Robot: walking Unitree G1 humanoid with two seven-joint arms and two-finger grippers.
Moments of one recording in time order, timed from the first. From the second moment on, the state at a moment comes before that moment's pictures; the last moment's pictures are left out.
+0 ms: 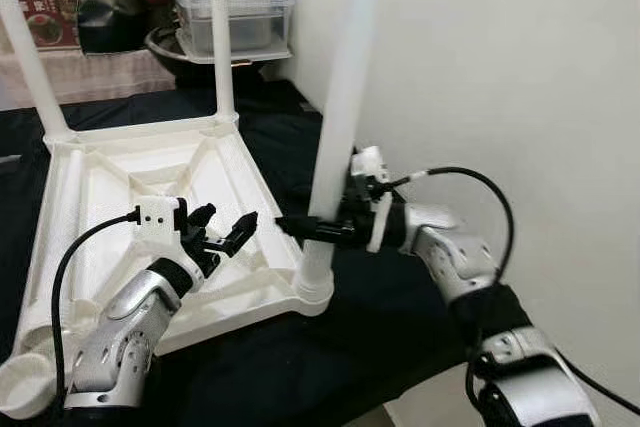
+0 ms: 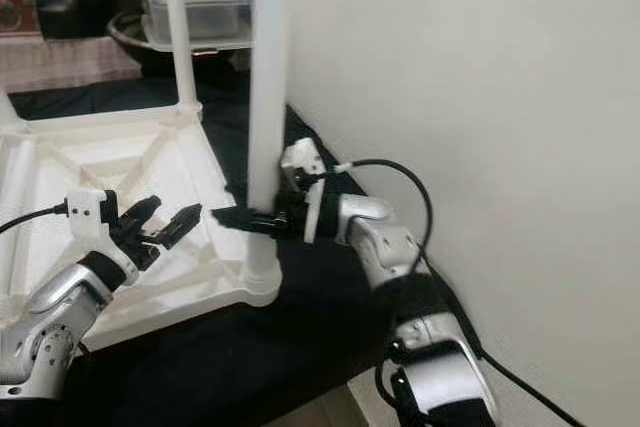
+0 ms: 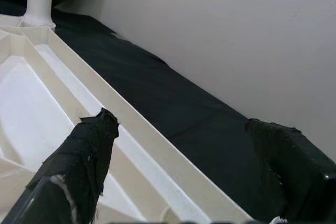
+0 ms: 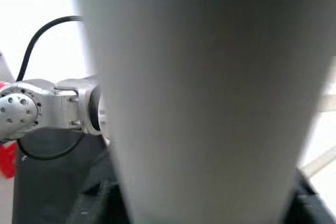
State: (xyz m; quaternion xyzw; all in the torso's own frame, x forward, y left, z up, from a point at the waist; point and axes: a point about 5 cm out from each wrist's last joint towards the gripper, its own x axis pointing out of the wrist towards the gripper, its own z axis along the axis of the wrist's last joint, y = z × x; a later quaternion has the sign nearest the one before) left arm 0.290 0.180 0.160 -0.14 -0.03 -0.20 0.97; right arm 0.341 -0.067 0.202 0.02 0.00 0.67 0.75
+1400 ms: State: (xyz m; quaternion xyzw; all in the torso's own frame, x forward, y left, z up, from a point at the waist) left arm 0.291 0.180 0.162 -0.14 -0.04 -0.20 0.97; right arm 0.324 -0.086 0.207 0.03 -0.01 0.63 0.78
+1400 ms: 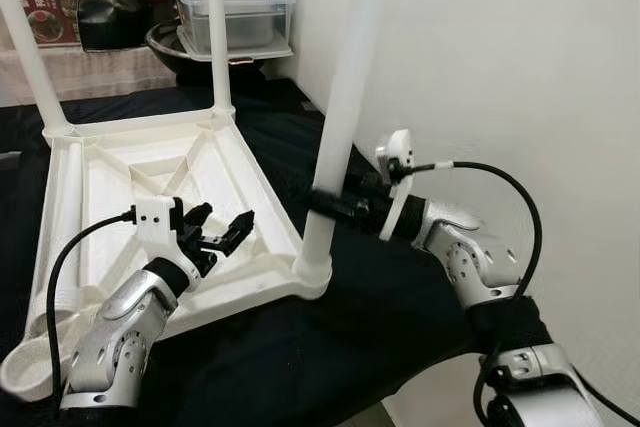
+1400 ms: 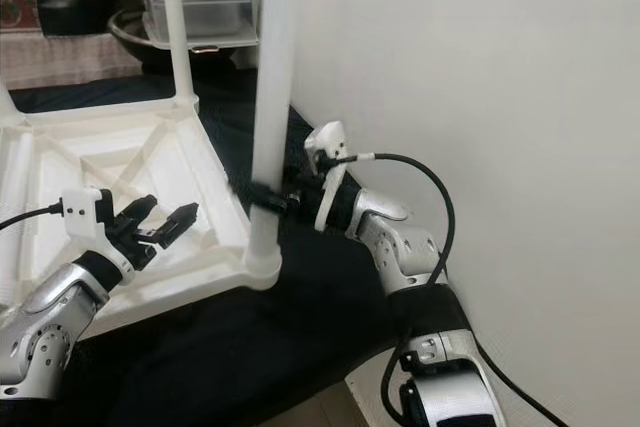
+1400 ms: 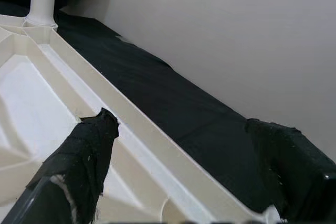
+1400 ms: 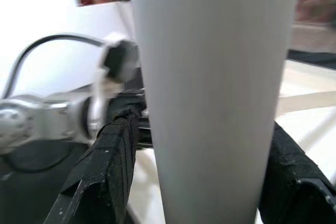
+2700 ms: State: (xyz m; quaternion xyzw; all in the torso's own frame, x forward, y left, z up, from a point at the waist) left arm 0.292 0.177 0.161 -0.14 -0.04 -0.21 0.97; right arm 0.287 -0.119 0.222 0.07 -0.02 0.46 0.88
